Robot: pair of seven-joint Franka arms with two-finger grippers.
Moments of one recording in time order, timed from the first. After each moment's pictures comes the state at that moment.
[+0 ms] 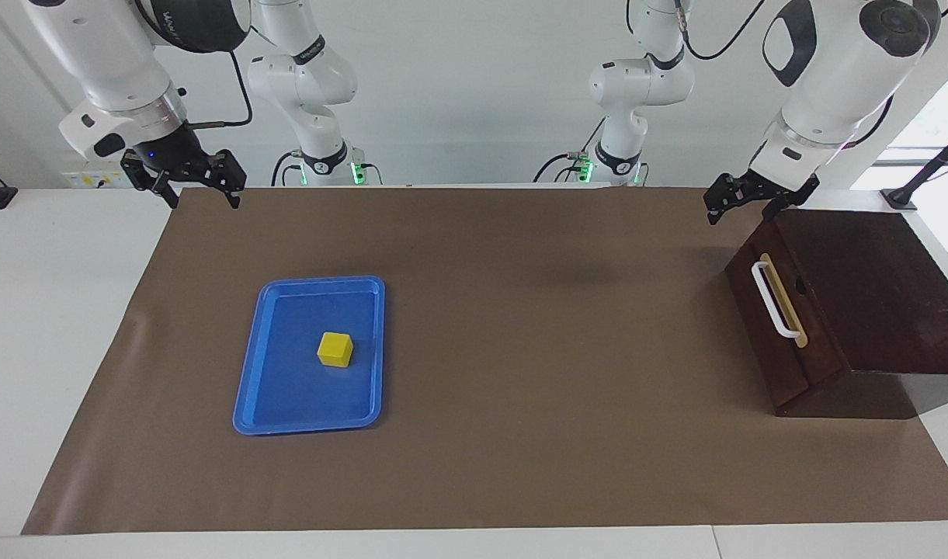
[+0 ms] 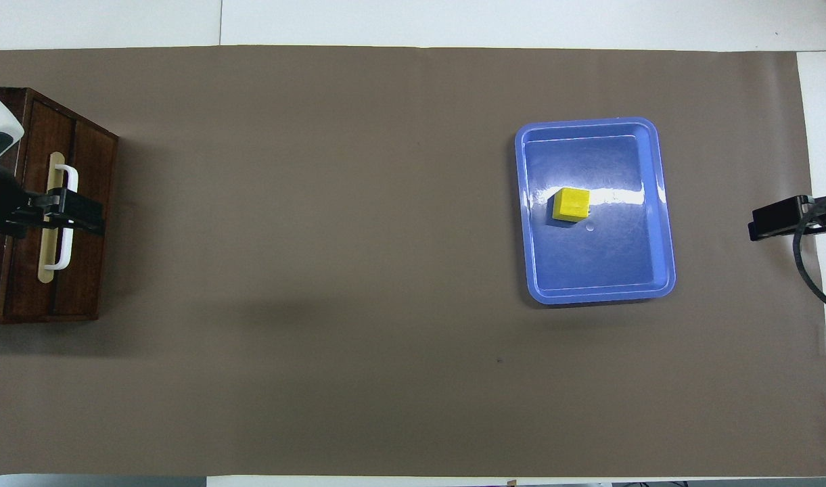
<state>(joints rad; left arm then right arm) -0.03 0.00 -0.05 -1.64 0.03 1.53 -0.04 -0.07 -0.05 0.03 -1.64 -0.04 1.52 -0.05</state>
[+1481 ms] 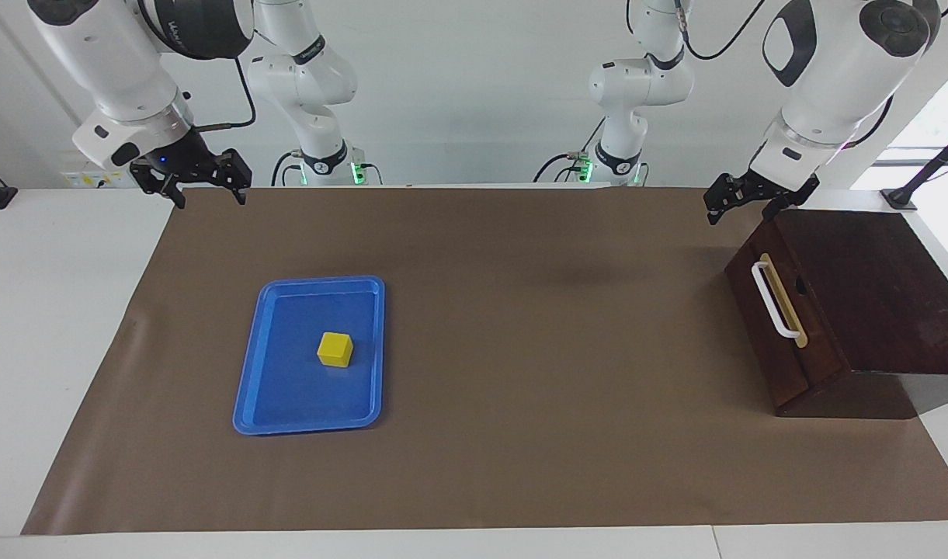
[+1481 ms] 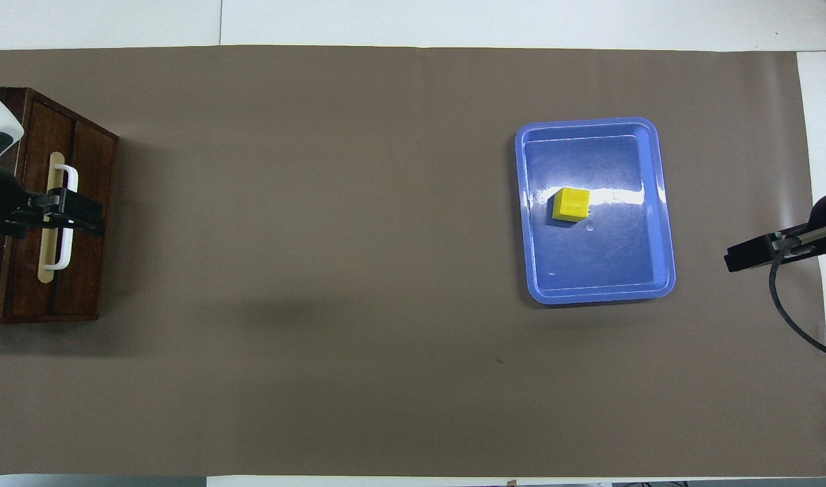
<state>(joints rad) -0.03 0.00 -0.05 -1.64 0.03 1.53 -0.04 -0.07 -0.12 0.03 -1.83 -0.01 1.59 -0.26</state>
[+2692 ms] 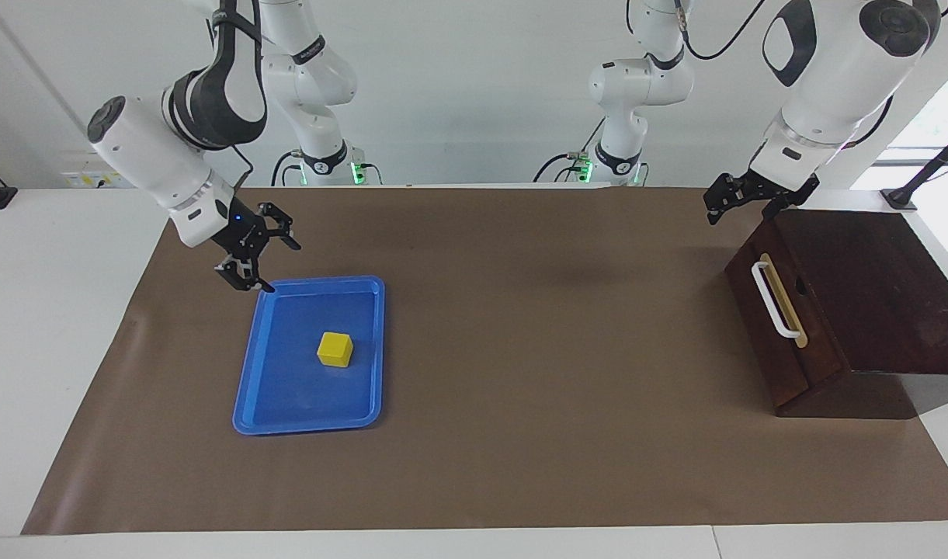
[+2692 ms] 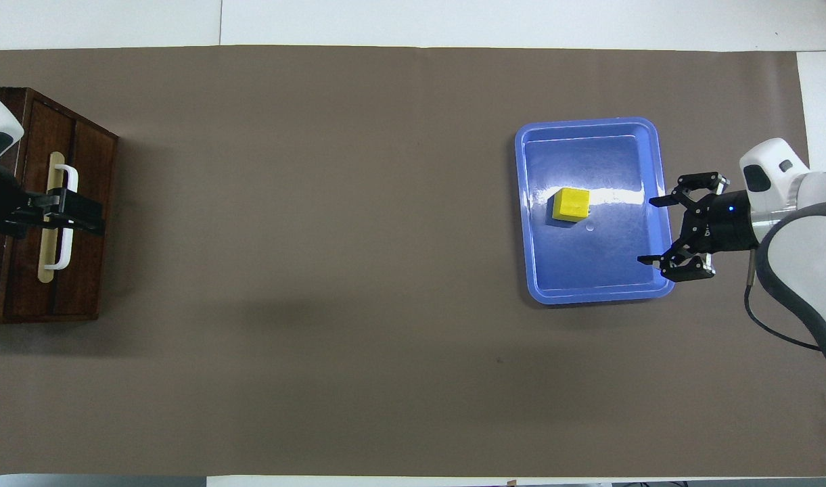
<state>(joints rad) -0.03 0.00 -0.05 -1.64 0.03 1.53 -0.04 -0.11 0.01 0.03 -2.10 0.53 2.06 -1.64</state>
